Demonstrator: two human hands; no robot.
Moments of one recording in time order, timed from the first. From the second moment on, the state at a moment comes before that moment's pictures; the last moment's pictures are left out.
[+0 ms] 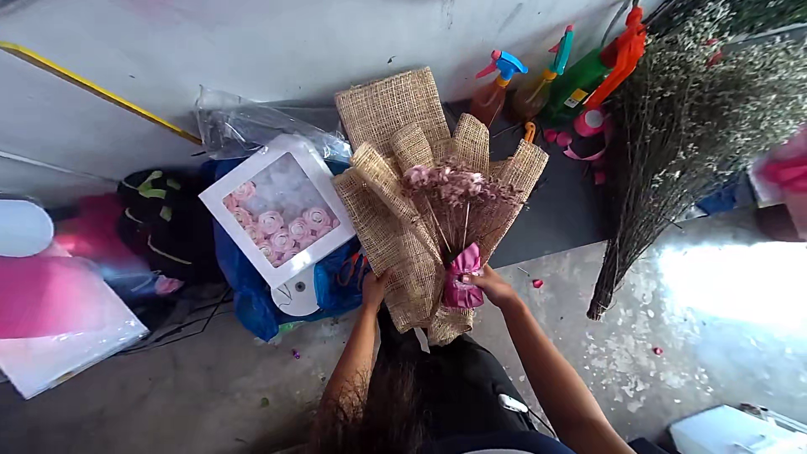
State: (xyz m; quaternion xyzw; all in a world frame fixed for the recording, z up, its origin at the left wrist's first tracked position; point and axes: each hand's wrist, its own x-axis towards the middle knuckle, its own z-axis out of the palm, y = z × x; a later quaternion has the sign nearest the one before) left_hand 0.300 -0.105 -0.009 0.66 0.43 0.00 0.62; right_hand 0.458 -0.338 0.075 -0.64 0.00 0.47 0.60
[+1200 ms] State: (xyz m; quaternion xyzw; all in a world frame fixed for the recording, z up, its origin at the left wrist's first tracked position) left_hand 0.286 -0.161 0.038 0.41 0.56 0.11 0.71; right_hand 0.407 -0.317 0.041 -0.67 0.00 0.48 0.57
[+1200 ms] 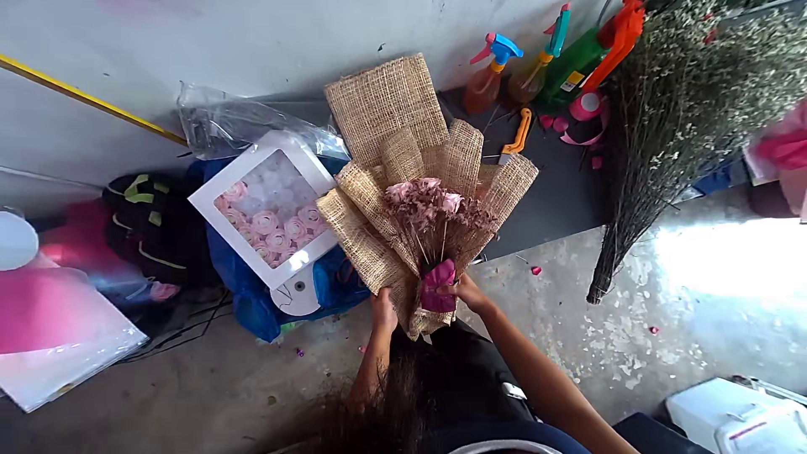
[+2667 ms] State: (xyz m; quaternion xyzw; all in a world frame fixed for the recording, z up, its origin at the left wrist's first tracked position) left_hand 0.260 -0.168 0.095 0.44 0.31 0.00 0.85; right_hand 0.384 -0.335 0.082 -0.67 -0.18 0.30 0.65
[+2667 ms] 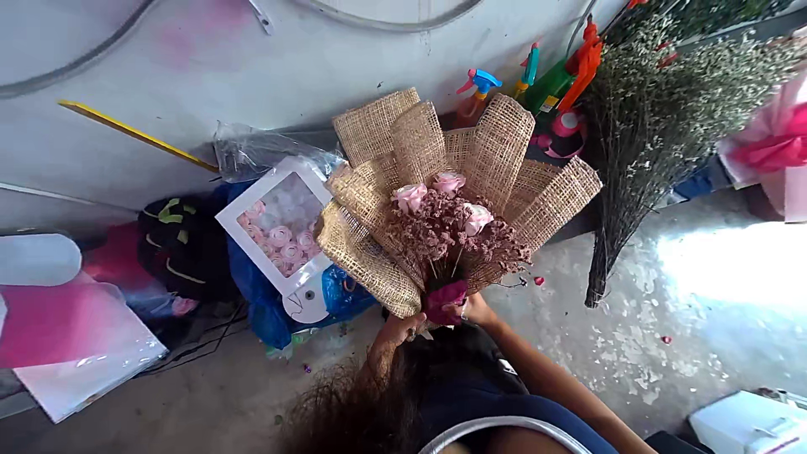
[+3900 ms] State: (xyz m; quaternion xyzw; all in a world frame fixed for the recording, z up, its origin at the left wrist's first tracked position) left_hand 0.252 -0.162 0.188 0.72 0.18 -0.12 0.66; right_hand 0.379 -0.361 0.130 -0.76 -0.28 0.45 0.39
